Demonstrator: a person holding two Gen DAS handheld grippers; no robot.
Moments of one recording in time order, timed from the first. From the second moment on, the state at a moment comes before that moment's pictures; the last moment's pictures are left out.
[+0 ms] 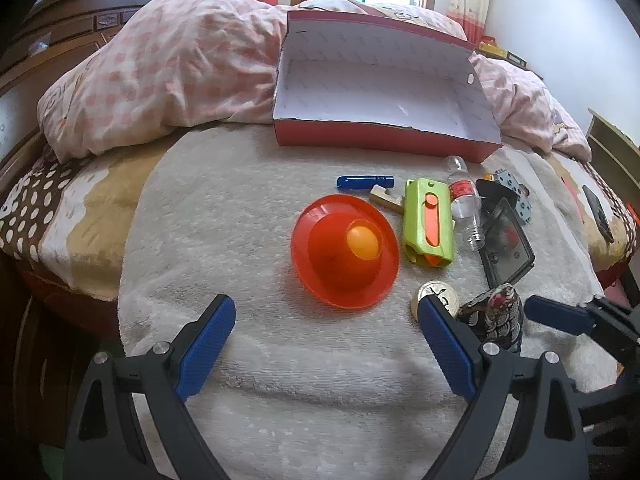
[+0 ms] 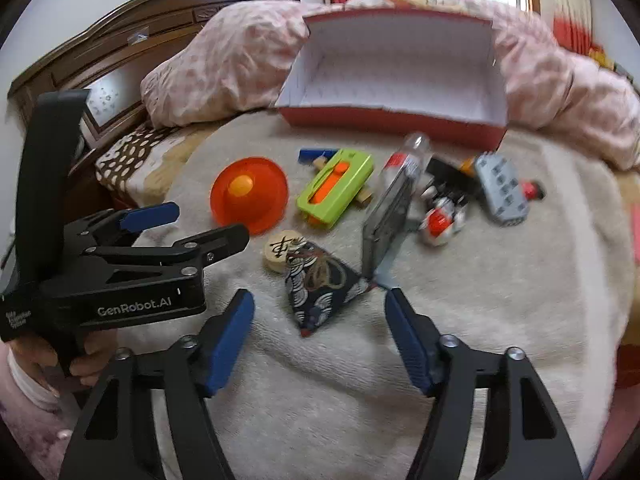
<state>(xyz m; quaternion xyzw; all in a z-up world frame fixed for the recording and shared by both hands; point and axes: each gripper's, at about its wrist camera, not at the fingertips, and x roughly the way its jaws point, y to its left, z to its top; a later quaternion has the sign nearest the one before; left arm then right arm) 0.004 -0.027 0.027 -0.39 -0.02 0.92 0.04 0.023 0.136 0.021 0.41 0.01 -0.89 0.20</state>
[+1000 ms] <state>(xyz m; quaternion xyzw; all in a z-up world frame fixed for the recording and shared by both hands) -0.007 -0.015 0.037 -0.37 -0.01 0.93 0.06 0.036 0.168 0.026 0.38 0.00 -0.92 0.11</state>
